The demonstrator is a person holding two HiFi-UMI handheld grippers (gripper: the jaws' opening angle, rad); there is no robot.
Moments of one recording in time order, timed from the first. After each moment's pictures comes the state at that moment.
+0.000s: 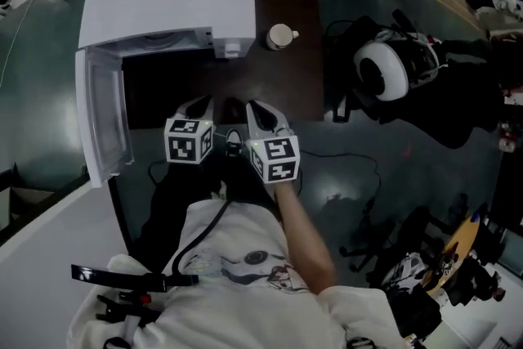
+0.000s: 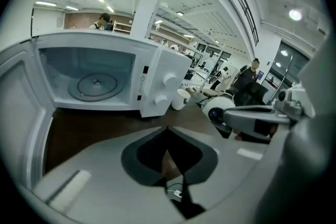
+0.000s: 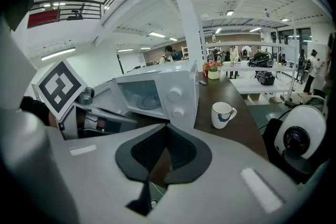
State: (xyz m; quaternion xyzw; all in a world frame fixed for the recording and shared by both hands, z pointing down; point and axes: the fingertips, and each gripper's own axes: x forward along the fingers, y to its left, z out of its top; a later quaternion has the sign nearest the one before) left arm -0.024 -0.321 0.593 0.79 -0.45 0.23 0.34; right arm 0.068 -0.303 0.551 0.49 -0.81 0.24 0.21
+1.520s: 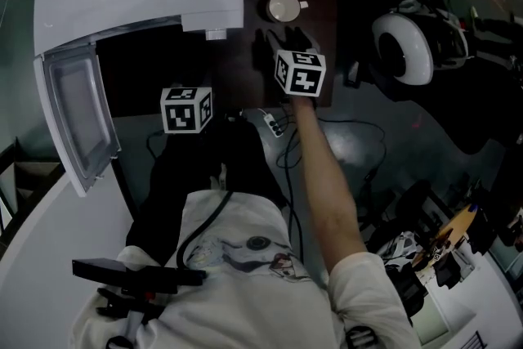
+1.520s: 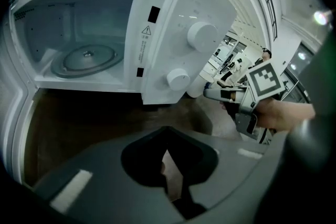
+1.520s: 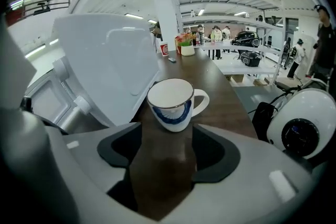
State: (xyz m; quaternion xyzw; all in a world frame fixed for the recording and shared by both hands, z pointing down) left arm 0.009 -0.360 0.683 0.74 -0.46 0.29 0.40; right arm 0.188 -0.449 0.689 0.54 -0.73 0.32 0.26
